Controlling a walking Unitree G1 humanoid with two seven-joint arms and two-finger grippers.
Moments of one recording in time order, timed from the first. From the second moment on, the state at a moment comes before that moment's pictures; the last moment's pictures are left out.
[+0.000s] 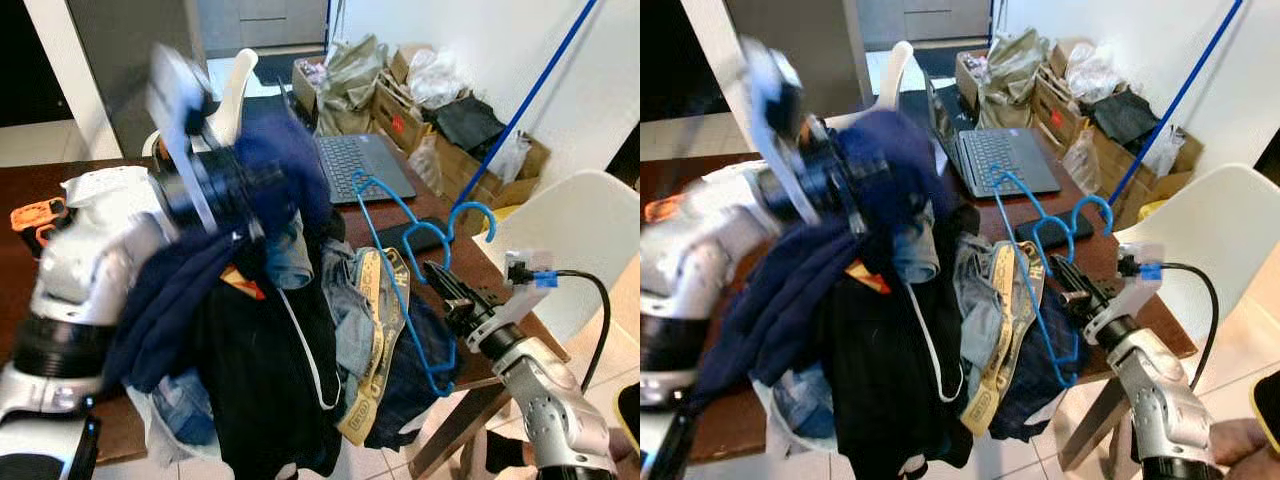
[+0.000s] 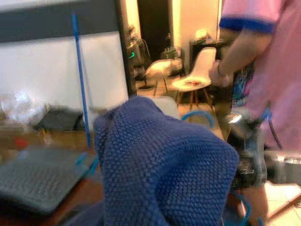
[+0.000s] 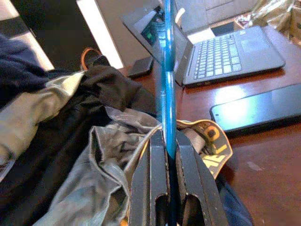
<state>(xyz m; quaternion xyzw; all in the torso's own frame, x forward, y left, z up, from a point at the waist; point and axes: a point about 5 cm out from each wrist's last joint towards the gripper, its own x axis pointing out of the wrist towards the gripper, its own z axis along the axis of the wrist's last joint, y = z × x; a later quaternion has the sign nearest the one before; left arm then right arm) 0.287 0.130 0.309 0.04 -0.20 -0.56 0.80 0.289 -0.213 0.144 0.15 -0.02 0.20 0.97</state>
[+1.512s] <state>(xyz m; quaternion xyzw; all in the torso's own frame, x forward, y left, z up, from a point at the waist) 0.304 0.210 0.294 0.08 -0.07 -0.35 0.93 0.289 -0.213 0.136 0.14 0.00 0.20 0.97</state>
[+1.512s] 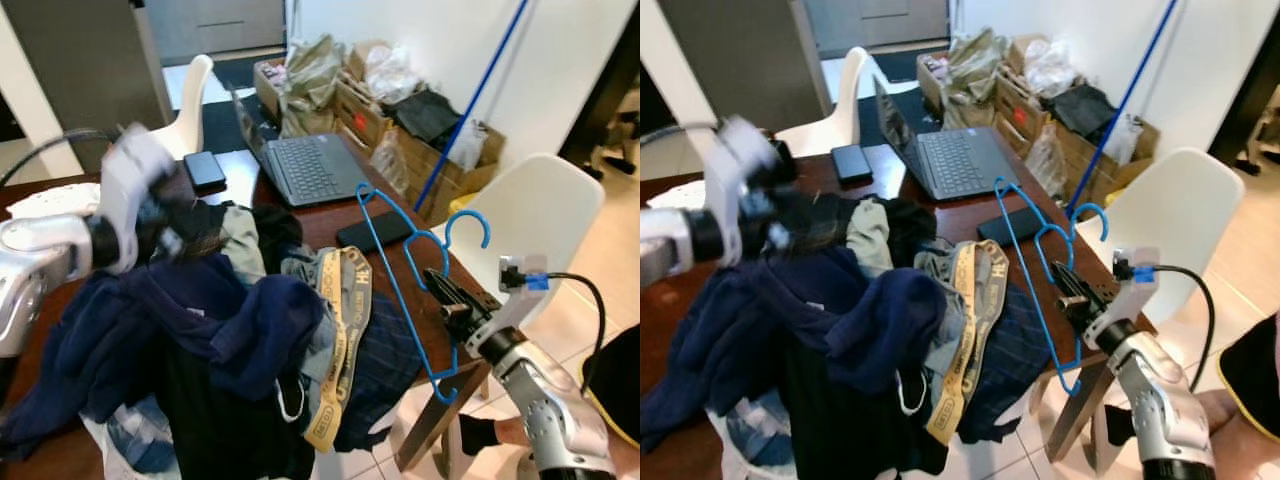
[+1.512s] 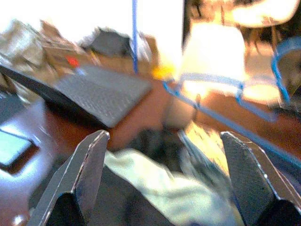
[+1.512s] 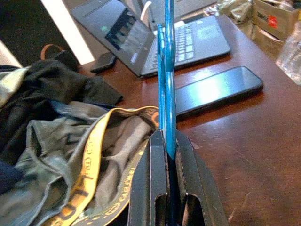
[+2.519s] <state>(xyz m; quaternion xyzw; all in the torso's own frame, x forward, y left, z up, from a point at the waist) 0.290 0.159 0.287 0.01 -0.13 -0.41 0.90 0.290 -0.215 0.144 0.13 -0.02 0.20 0.97</state>
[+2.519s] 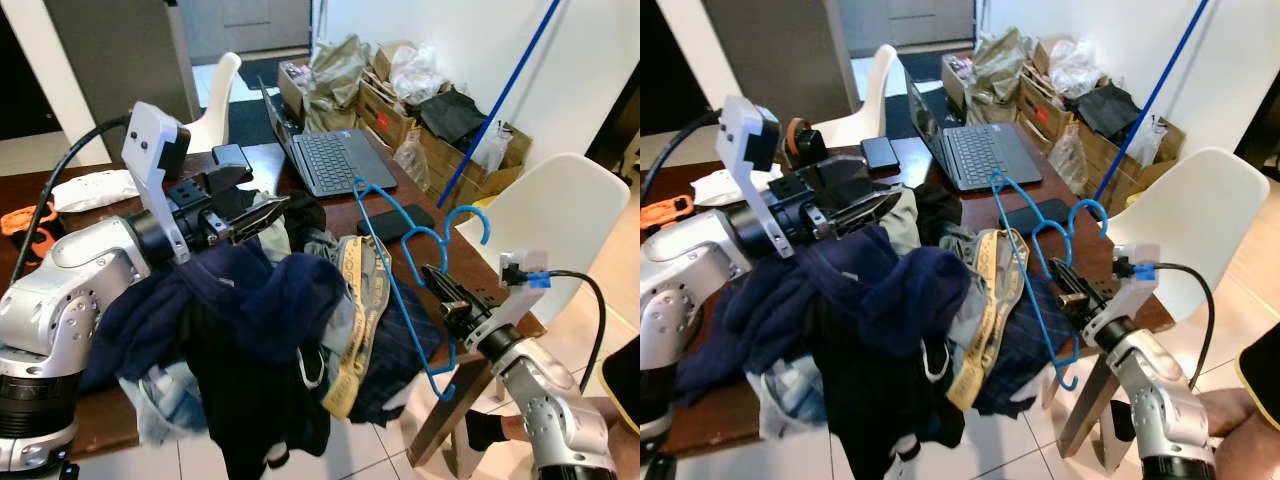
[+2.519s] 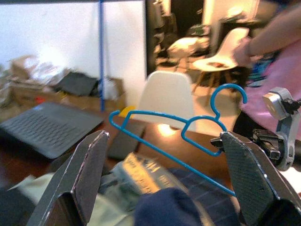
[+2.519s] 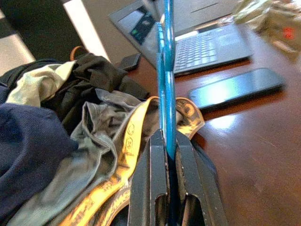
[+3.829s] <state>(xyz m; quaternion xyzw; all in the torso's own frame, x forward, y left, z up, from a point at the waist) 0.297 0.145 0.233 -0.03 -0.04 -0.42 0.91 0.286 -0.221 0.135 0.12 0.00 0.19 0.97</state>
